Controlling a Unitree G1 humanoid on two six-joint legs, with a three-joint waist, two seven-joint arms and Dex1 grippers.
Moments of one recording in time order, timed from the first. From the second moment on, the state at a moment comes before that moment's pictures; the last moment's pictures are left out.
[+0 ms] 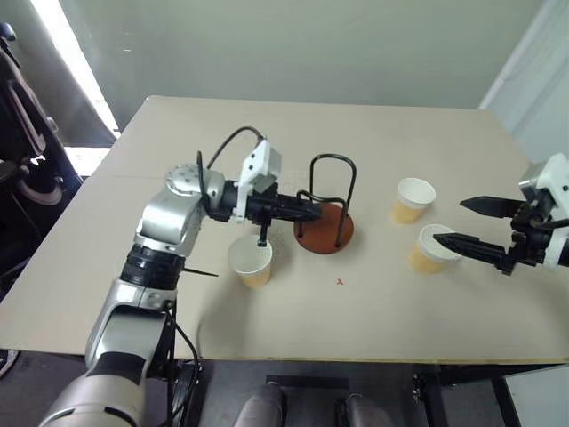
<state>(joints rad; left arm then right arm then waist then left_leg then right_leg) -0.89 0.52 -0.17 0.18 -0.36 0.44 -1.39 -0.18 -1.12 -0.54 -0.55 0.86 1.04 0.79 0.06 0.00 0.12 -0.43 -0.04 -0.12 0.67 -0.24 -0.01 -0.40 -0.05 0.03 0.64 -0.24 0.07</state>
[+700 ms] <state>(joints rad) -0.79 0.44 -0.33 0.18 -0.25 0.36 -1.36 -0.13 -1.13 -0.61 -0.60 0.88 1.07 0.79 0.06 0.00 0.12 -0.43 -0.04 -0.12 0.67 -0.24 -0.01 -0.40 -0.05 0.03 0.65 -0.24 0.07</state>
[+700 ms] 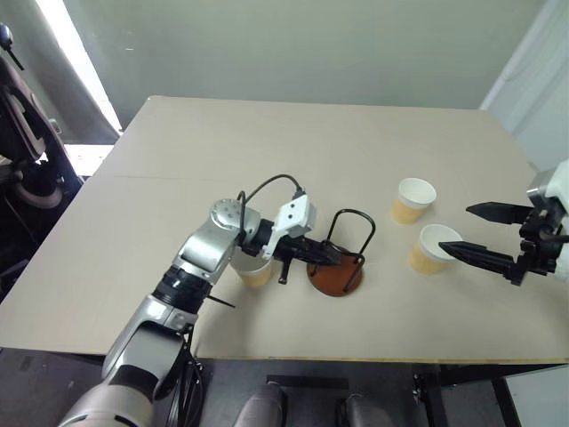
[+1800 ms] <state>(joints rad) -0.76 0.44 -0.34 0.18 -0.23 0.35 -1.37 -0.11 -1.18 -0.59 -0.71 1.04 1.07 0.86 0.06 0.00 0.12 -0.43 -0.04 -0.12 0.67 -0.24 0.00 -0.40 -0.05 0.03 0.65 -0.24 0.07</state>
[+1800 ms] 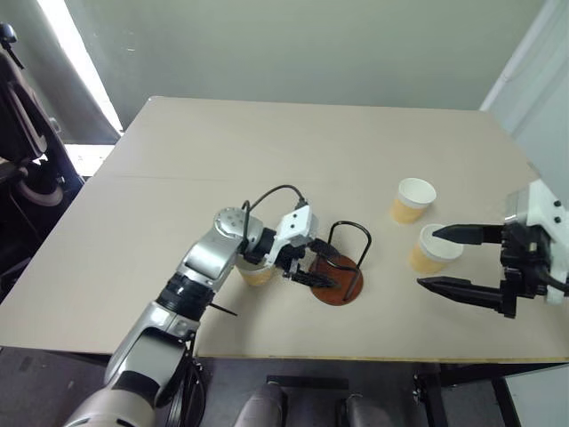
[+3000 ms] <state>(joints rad) -0.84 0.69 0.00 0.06 -0.49 0.57 -1.28 -0.67 -1.11 0.07 -0.22 0.55 0.72 0.94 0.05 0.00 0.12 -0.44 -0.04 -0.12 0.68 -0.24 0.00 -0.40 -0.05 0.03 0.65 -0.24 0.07</state>
